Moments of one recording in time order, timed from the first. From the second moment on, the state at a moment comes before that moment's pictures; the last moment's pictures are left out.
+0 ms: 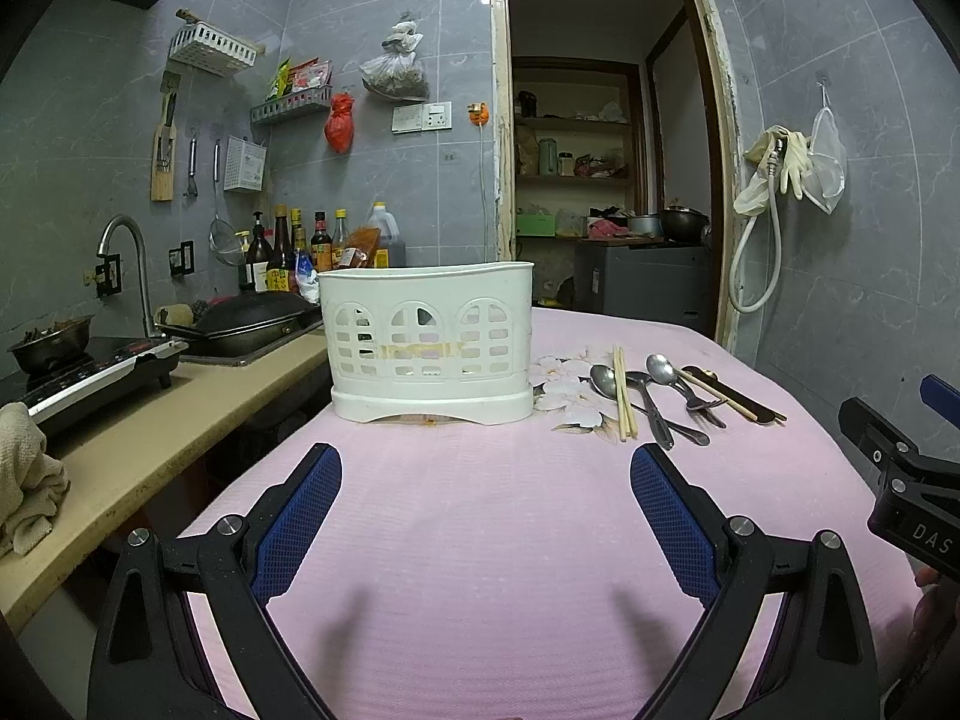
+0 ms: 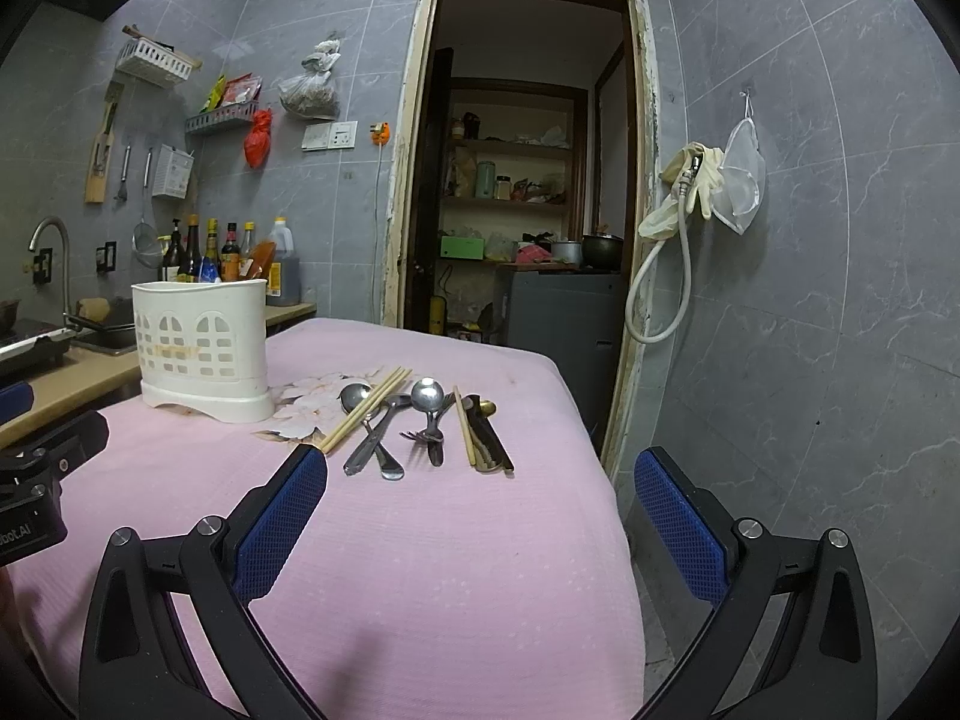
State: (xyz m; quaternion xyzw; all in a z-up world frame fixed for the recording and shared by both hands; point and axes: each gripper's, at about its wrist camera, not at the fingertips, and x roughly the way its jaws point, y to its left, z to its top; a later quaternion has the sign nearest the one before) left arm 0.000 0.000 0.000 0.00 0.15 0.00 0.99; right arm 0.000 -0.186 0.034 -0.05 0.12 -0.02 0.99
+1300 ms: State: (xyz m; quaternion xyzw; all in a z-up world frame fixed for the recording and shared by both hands) left arm 0.000 0.000 0.000 0.00 0.15 0.00 0.99; right arm 0.001 -0.183 0.031 -0.05 0.12 -0.01 0.99
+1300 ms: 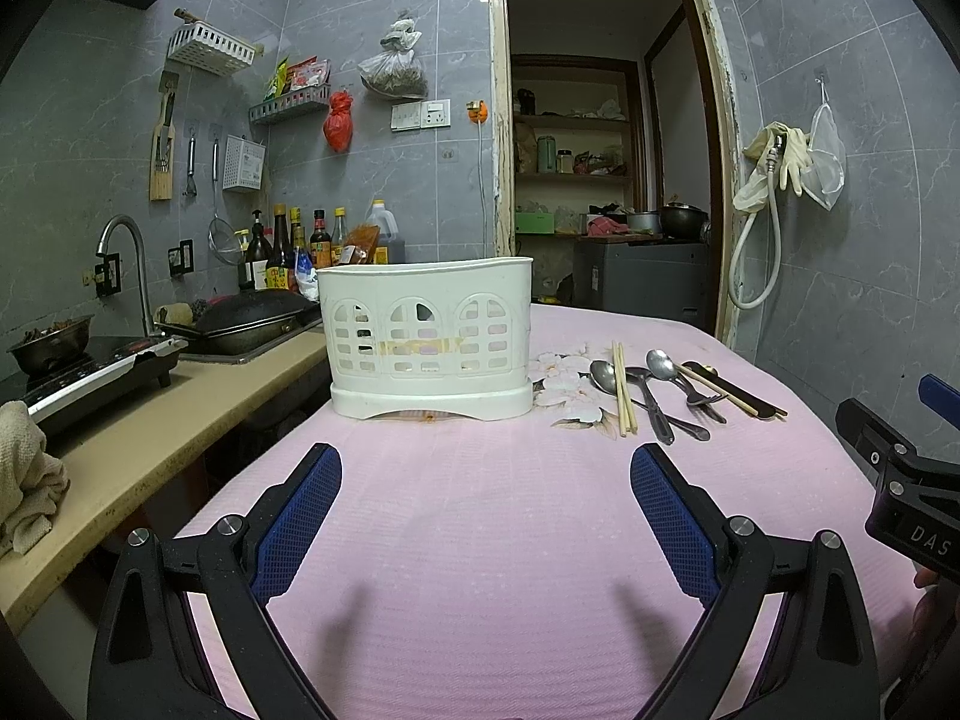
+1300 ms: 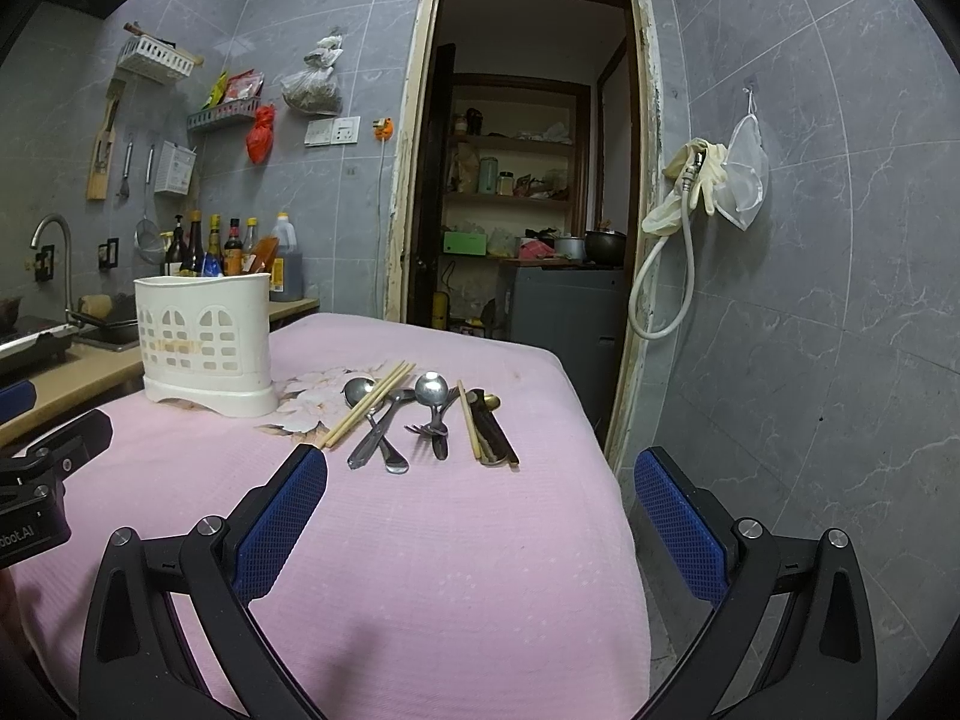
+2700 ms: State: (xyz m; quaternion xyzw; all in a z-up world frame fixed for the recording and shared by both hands) left arm 0.073 -0.018 0.026 0.07 0.17 -0.08 0.98; right arm 0.062 -0.235 0.068 -0.03 0.18 0.02 0.98
